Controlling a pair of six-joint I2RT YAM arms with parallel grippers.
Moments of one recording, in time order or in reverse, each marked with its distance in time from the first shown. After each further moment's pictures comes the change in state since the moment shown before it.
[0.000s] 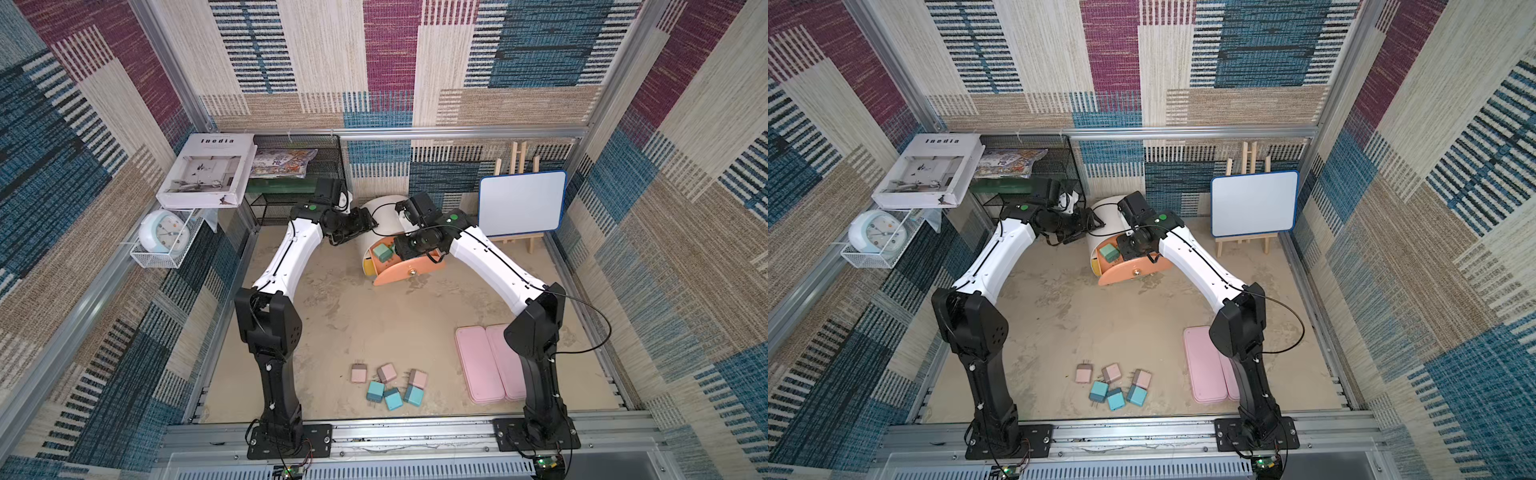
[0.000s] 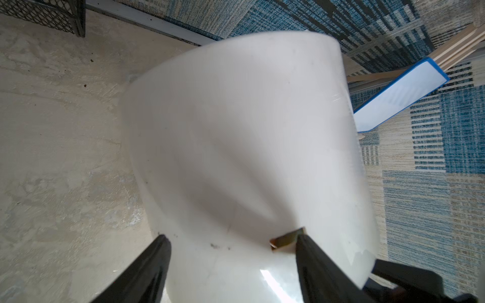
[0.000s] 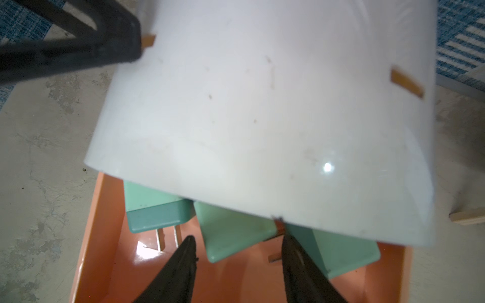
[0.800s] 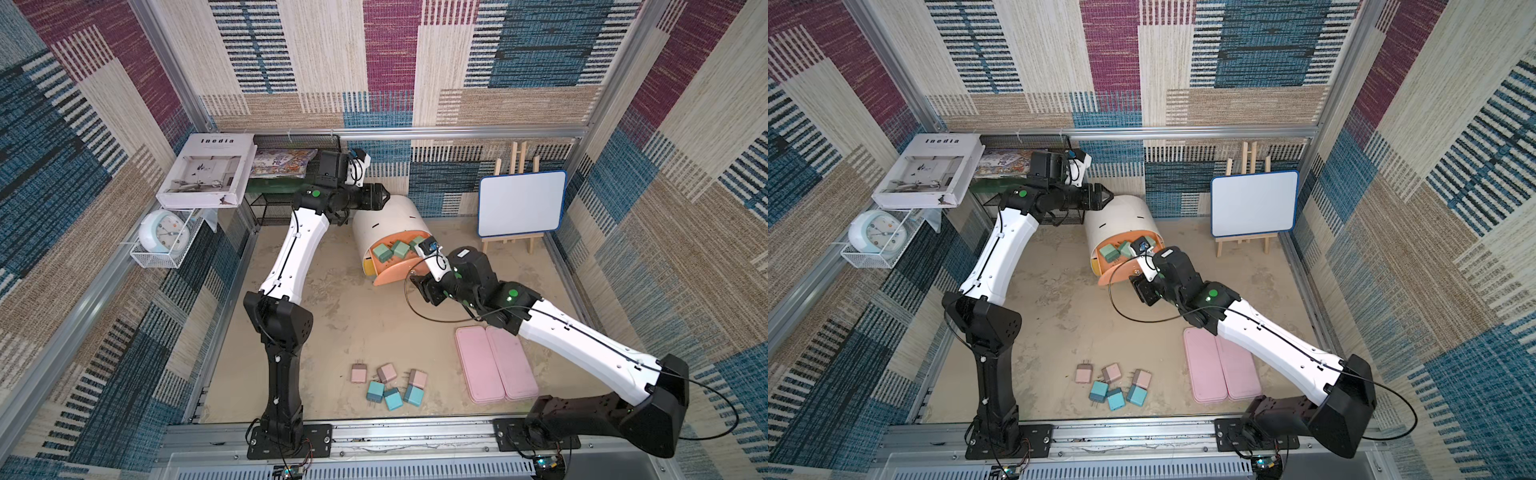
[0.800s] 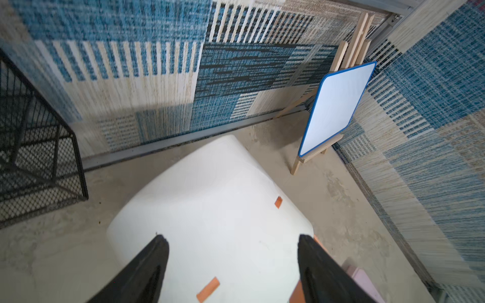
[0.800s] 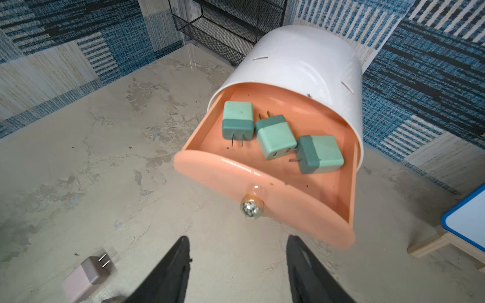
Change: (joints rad) left arm -0.059 0.143 0.454 -0.006 -0.050 0.364; right arm 0.159 -0.813 -1.101 0.738 0.102 -0.192
